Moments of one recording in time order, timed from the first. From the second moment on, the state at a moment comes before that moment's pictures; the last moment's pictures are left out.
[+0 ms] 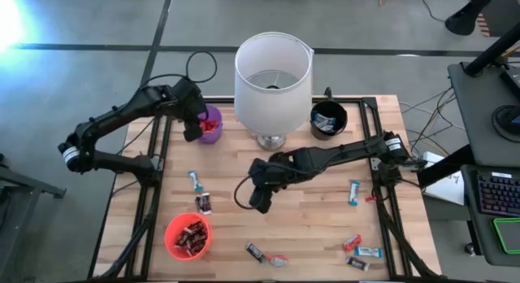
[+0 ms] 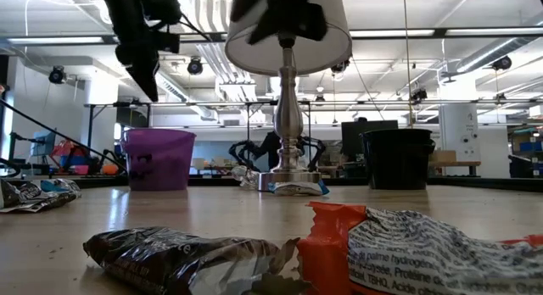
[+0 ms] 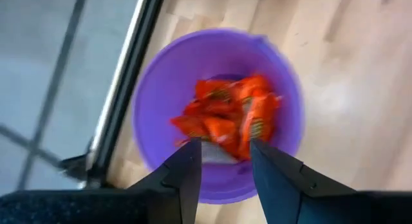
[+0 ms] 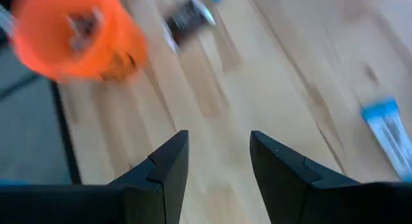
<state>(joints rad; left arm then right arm) 0.65 1.21 1.14 -1.06 -0.13 0.36 0.18 1.94 1.84 -0.82 0.03 0.63</state>
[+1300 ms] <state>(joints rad) 0.65 1.08 1.14 -1.10 0.07 0.38 0.67 1.94 1.49 -1.27 -0.18 1.59</state>
